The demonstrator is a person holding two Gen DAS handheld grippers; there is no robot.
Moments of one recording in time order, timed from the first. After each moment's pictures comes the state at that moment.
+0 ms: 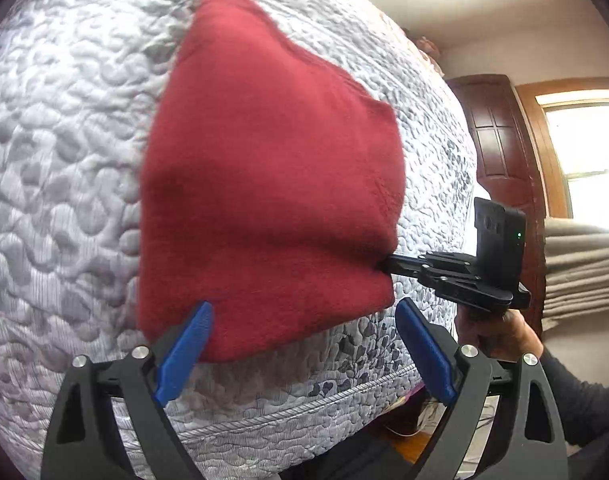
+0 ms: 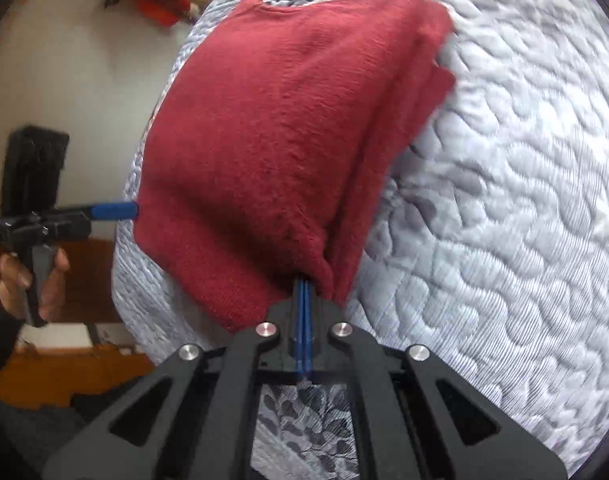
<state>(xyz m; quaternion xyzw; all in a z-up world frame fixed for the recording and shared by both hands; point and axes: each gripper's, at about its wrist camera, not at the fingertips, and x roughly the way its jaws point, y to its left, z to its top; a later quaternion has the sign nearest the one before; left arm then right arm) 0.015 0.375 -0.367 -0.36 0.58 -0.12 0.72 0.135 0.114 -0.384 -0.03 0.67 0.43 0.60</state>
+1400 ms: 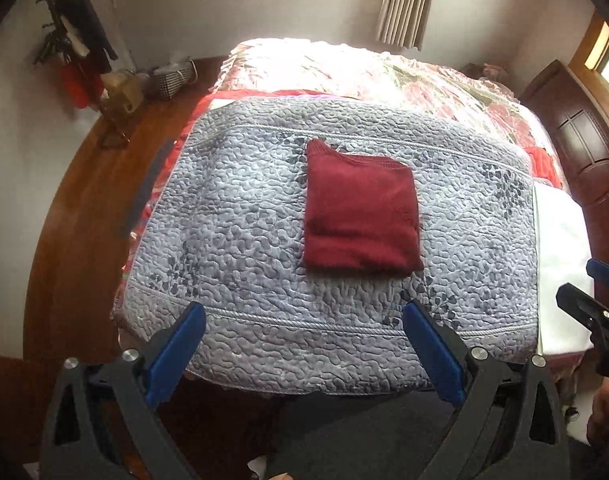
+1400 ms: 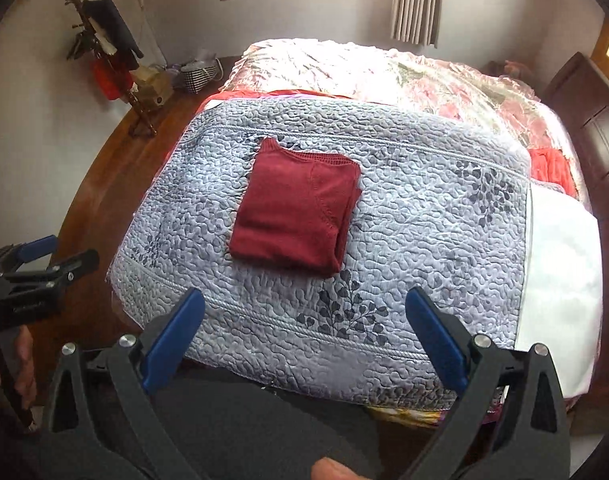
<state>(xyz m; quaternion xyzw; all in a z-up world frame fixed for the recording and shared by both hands) -0.160 0.319 -0.041 -0.12 0.54 0.15 0.82 -0.070 0.095 -0.032 -0.11 0.53 0.24 0.81</state>
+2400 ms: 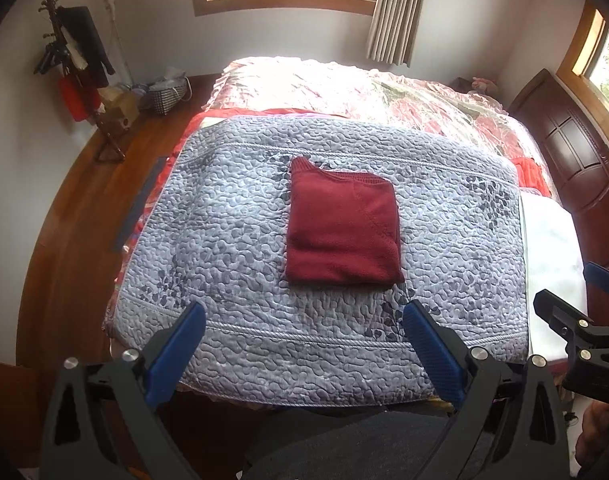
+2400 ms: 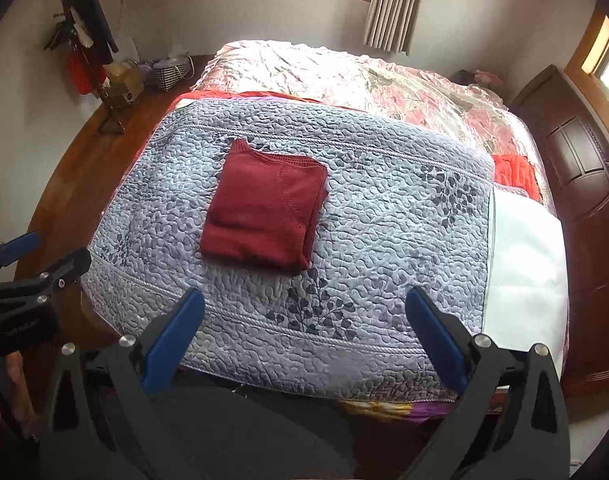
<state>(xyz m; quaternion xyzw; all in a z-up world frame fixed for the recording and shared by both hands) -0.160 0.291 -0.029 -0.11 0.51 0.14 0.84 -0.087 0.095 -0.015 -0.15 0.52 0.19 0.82</state>
